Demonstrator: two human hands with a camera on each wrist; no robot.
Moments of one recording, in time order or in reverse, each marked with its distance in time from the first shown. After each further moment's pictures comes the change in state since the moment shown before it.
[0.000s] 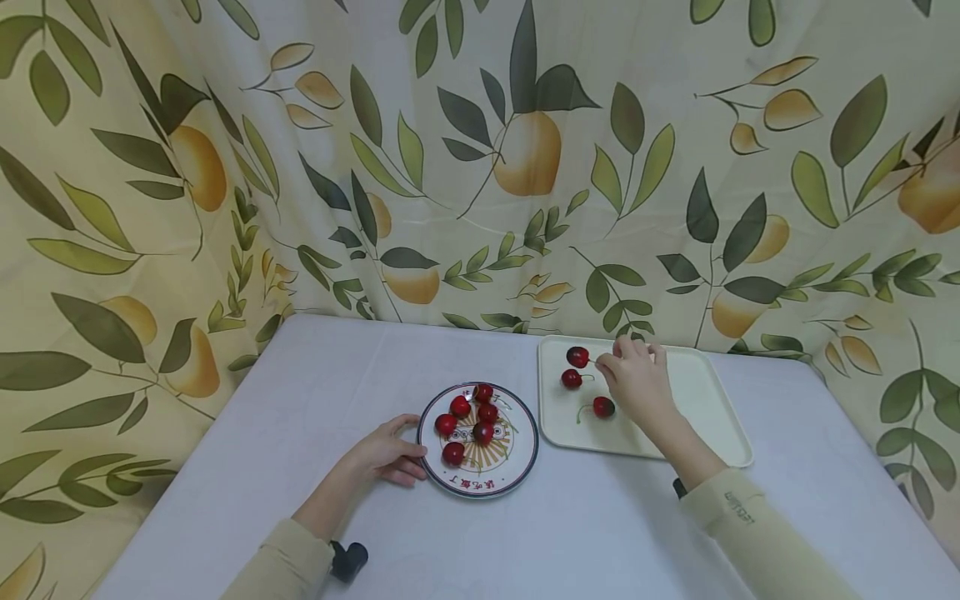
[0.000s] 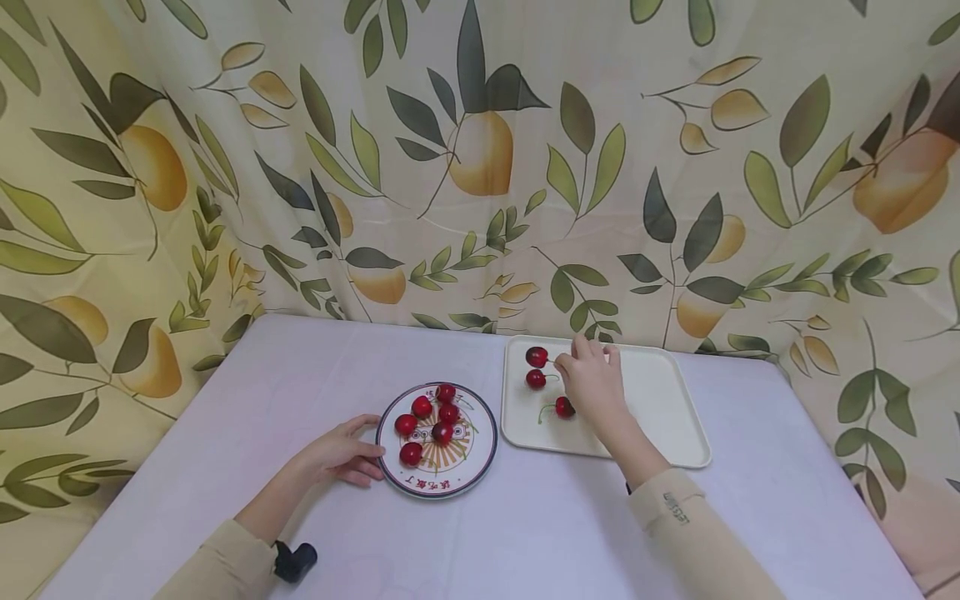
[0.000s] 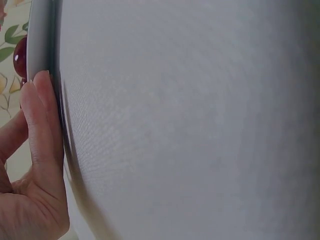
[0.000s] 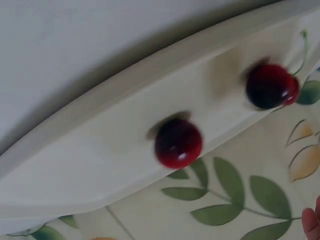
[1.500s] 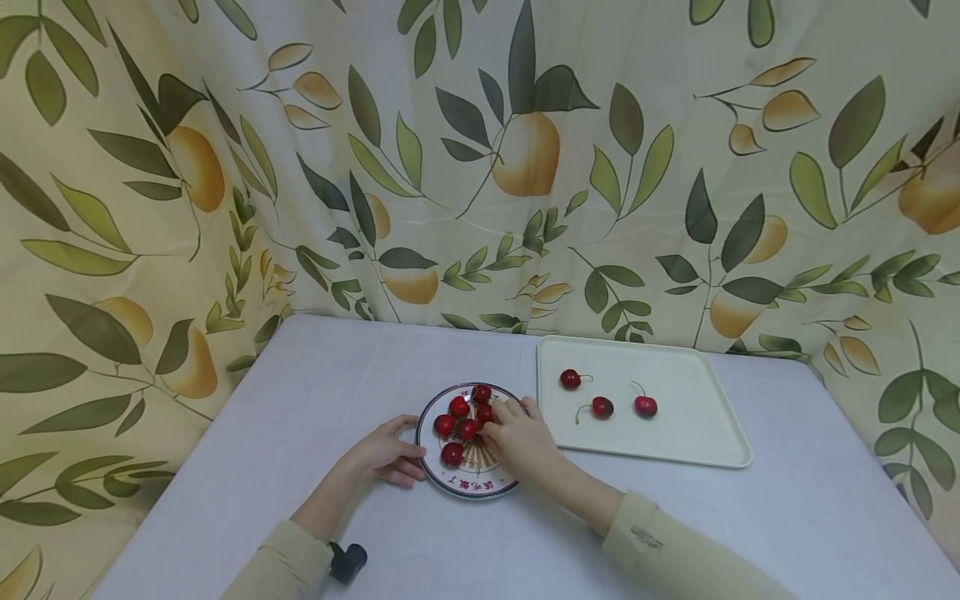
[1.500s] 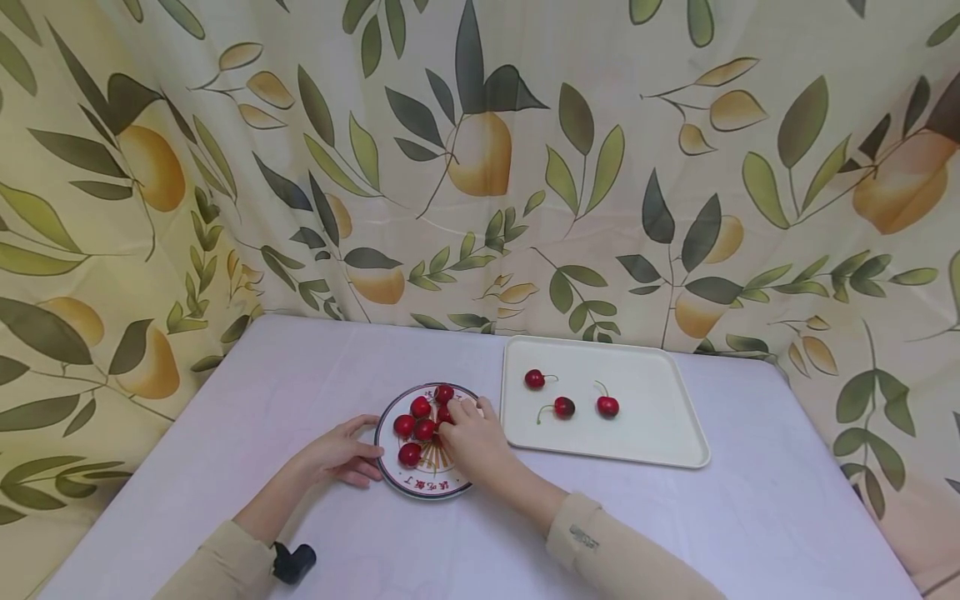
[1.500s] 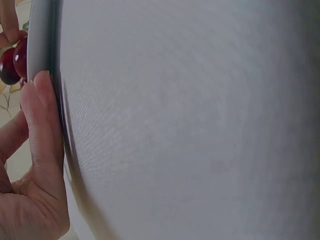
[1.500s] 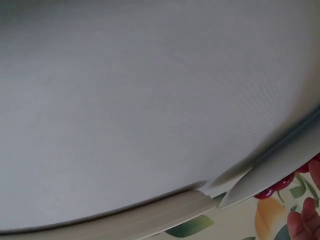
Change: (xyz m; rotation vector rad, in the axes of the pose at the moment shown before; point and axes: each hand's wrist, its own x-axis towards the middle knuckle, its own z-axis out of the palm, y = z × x) left_hand -0.002 0.003 0.002 0.015 0.020 -0.019; right_hand -0.021 -0.141 0.040 0.065 -0.173 -0.302
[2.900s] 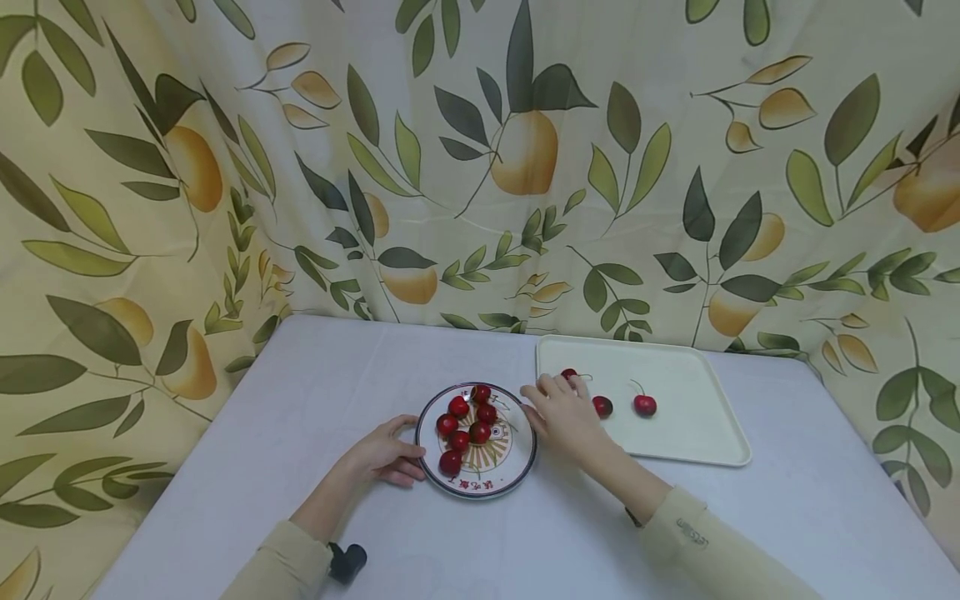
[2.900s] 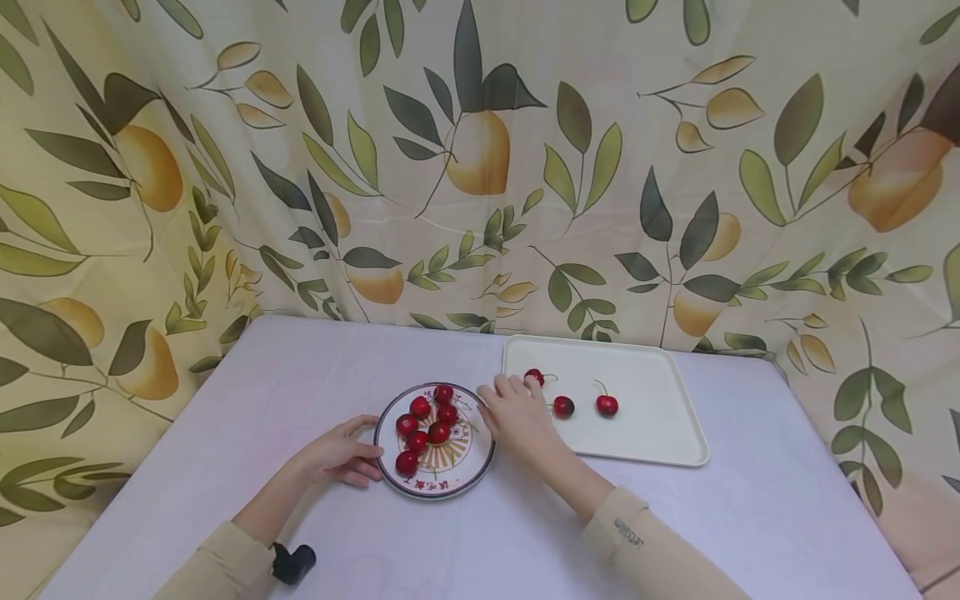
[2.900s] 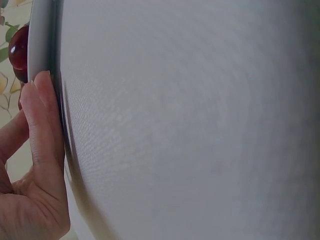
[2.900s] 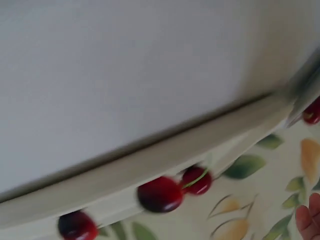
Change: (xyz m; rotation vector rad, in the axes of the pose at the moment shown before) left_hand 0.001 -0.001 -0.001 0.006 -0.008 -0.004; right_hand -0.013 0.051 -0.023 -0.050 0.060 0.108
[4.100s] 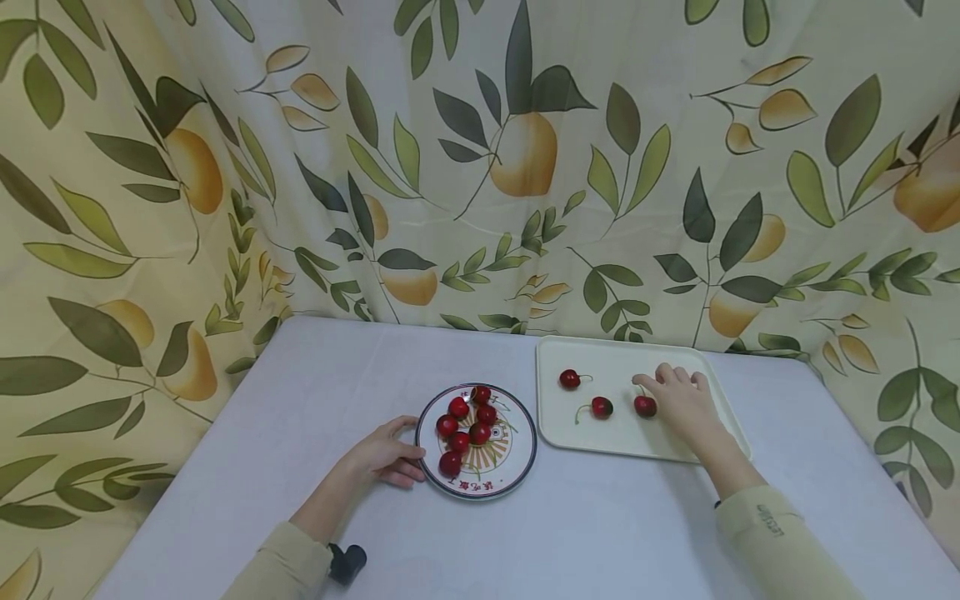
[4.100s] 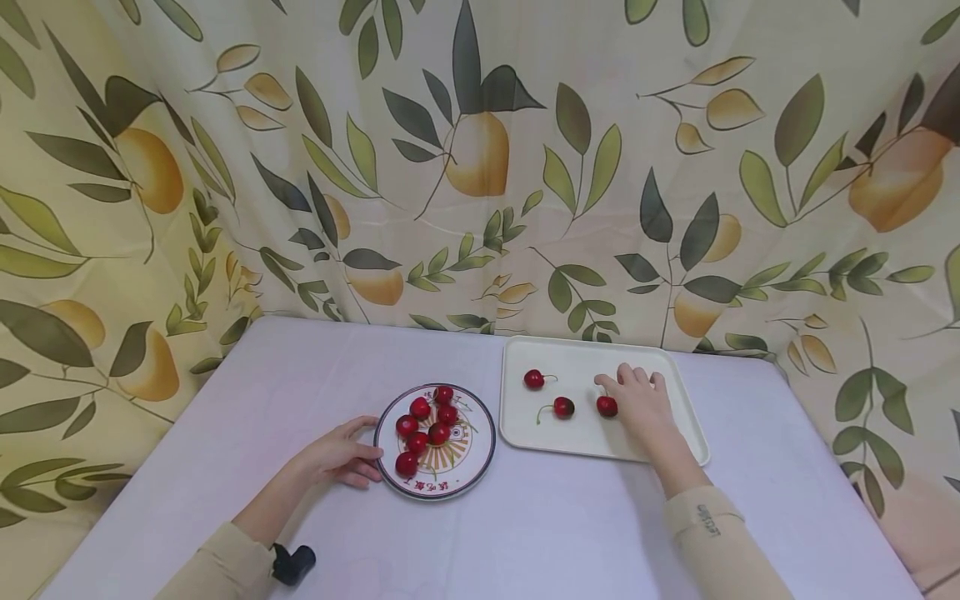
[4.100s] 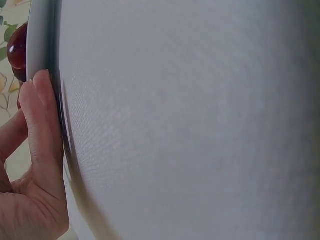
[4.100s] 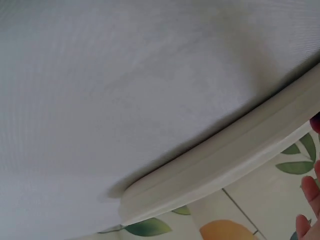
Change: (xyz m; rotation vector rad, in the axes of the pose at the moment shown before) left_hand 0.000 -0.001 0.000 -0.011 0.002 -0.007; right_hand -0.060 0.150 -0.009 -0.040 -0.292 0.265
